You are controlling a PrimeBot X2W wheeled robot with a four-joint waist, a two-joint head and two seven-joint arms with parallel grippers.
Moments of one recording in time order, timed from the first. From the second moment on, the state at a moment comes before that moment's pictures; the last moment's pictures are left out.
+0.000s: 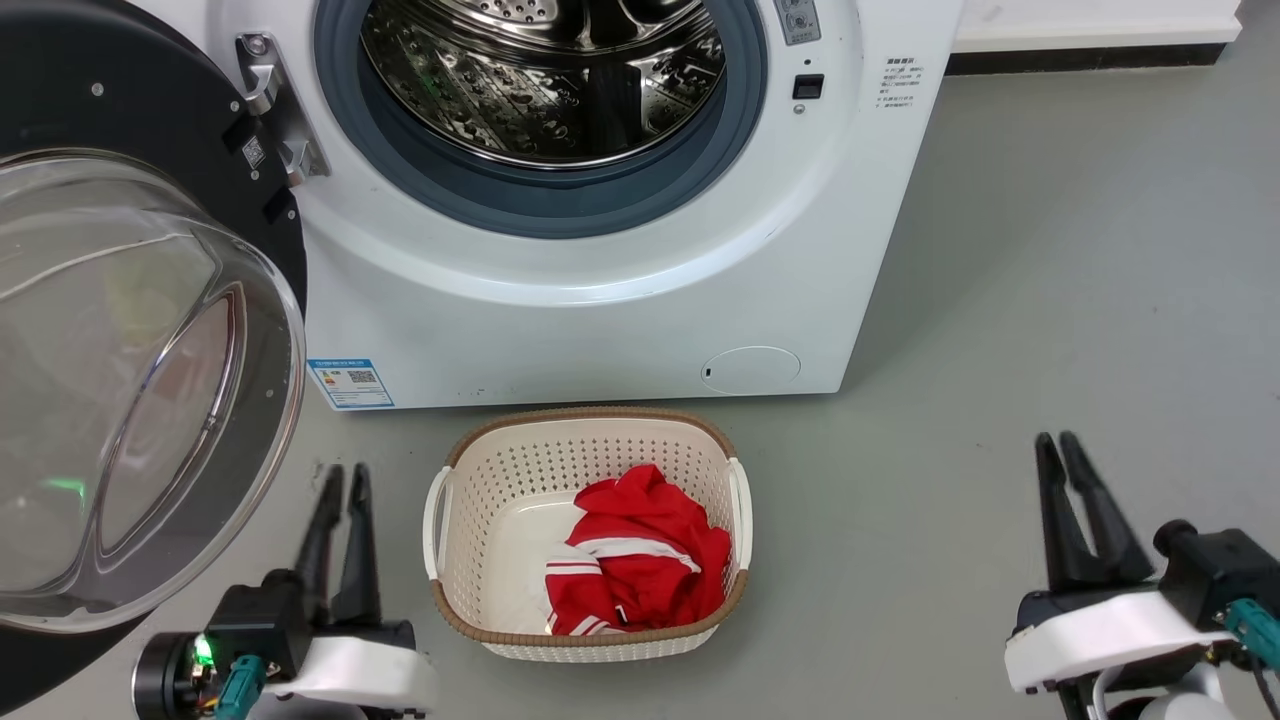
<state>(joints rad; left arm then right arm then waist) 0.00 0.05 0.04 0.05 -0.06 -0.03 -0.27 -0.03 -0.05 -0.04 0.06 0.11 0.13 -0.19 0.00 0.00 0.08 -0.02</state>
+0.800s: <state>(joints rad) -0.01 0.05 0.06 0.12 -0.50 -0.05 -0.16 -0.03 -0.06 -0.03 0.12 0.56 0.13 -0.13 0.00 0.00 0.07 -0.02</state>
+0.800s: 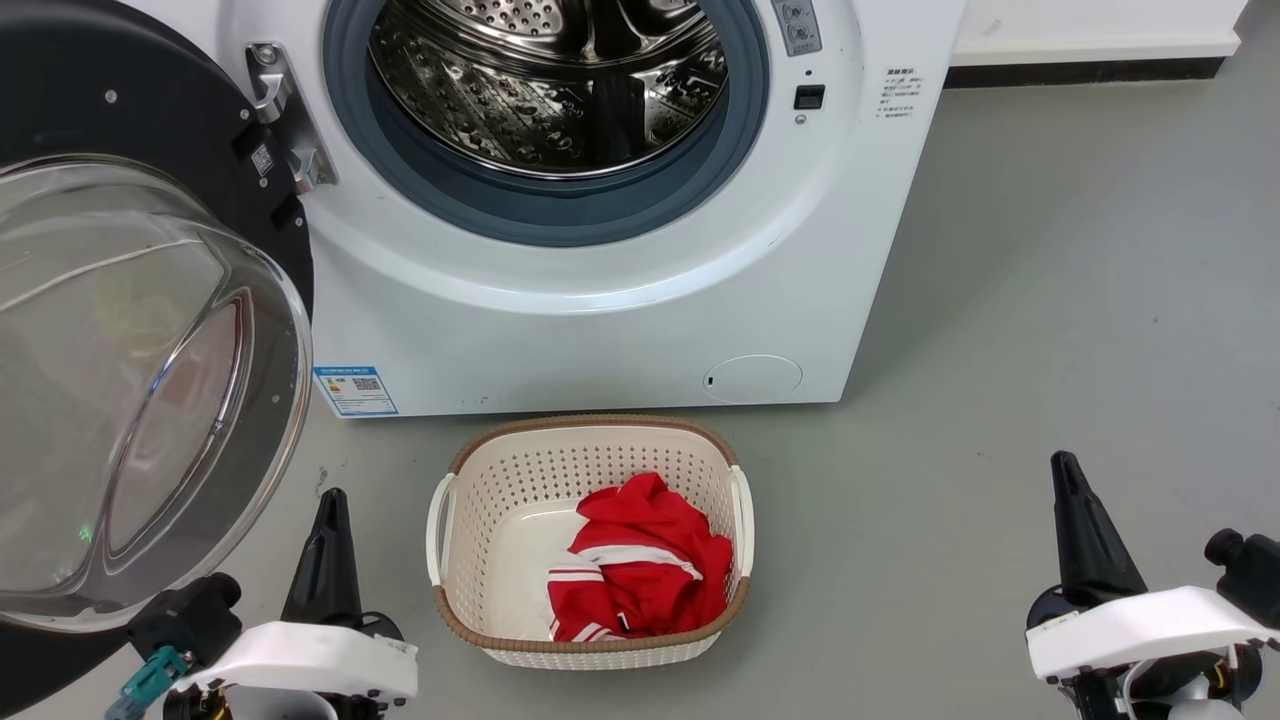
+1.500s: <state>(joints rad) -0.03 0.05 0.07 0.15 -0.82 -0.07 -0.08 -0.05 -0.07 -0.04 0.15 0.87 0.13 -0.07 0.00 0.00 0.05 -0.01</state>
